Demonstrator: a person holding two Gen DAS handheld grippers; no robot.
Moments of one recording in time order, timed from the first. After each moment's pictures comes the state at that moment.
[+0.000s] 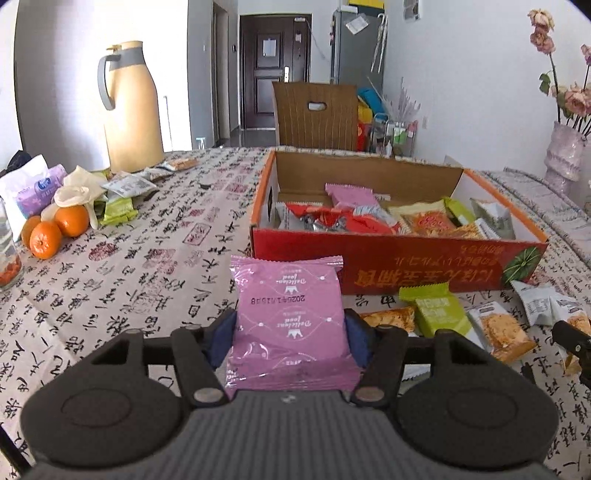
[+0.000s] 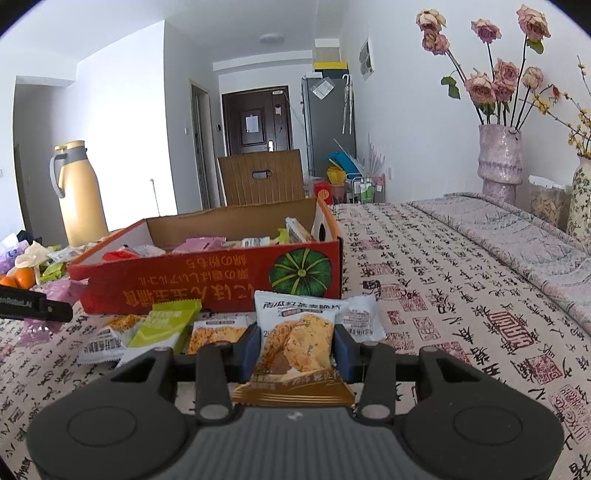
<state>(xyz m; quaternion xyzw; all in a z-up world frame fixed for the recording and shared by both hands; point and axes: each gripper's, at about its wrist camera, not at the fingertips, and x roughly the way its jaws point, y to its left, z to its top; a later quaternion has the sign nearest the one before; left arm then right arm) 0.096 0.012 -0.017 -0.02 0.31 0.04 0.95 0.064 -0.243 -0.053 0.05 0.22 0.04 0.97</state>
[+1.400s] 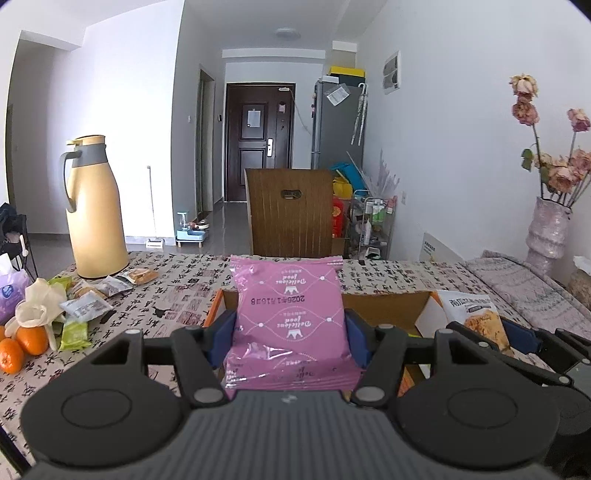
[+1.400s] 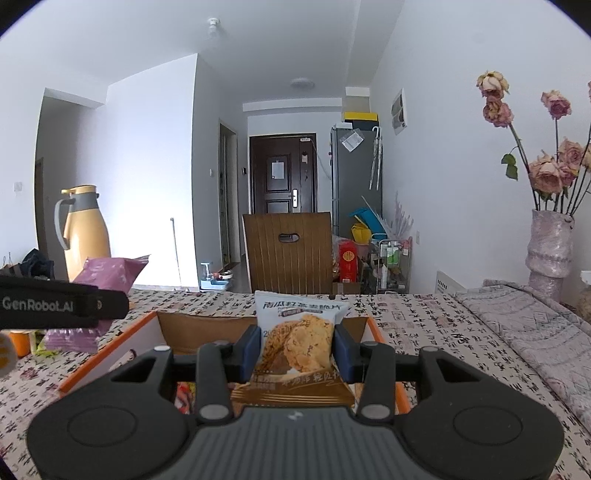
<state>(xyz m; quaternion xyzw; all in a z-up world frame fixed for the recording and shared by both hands) 0.178 -0.035 0.060 -0.02 0.19 0.01 0.98 0.183 -0.201 0.021 0.02 0.14 0.07 0.99</state>
